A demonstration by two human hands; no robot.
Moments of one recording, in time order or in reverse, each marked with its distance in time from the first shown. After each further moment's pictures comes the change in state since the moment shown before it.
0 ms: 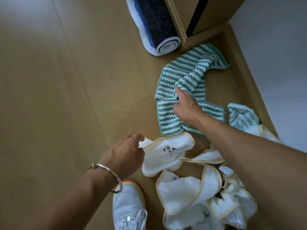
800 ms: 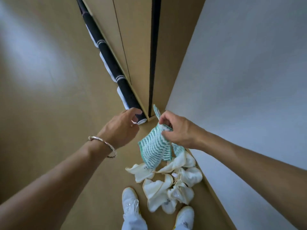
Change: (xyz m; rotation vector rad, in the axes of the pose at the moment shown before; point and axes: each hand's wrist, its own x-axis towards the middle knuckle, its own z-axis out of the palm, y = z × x) left_hand -0.282 0.245 -0.357 -0.029 0.362 0.336; right_hand -0.400 -0.177 -0.338 0.018 0.060 -0.337
